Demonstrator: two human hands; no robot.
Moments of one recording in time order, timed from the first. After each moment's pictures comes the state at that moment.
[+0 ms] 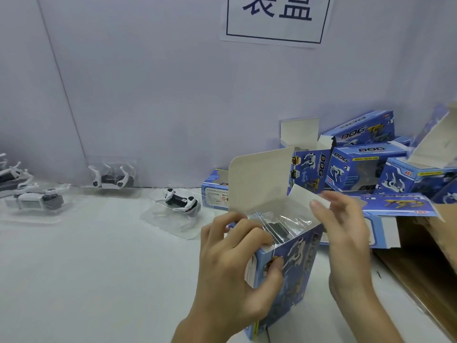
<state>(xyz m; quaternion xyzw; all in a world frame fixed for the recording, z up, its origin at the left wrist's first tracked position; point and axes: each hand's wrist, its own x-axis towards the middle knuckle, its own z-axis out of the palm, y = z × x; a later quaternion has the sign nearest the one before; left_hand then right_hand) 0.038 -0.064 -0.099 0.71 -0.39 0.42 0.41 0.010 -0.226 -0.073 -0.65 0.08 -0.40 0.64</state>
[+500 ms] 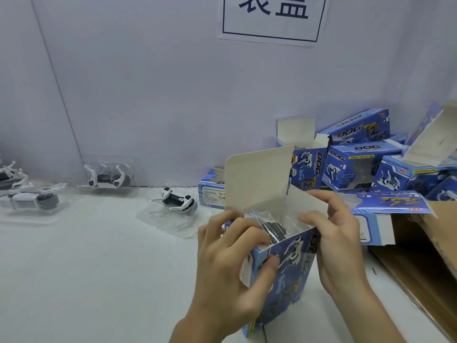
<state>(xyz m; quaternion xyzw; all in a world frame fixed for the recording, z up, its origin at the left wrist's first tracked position) 0.036 -0.064 -0.102 0.71 -0.39 0.39 0.44 0.016 -0.230 -0.071 -0.62 0.01 -0.34 0.70</state>
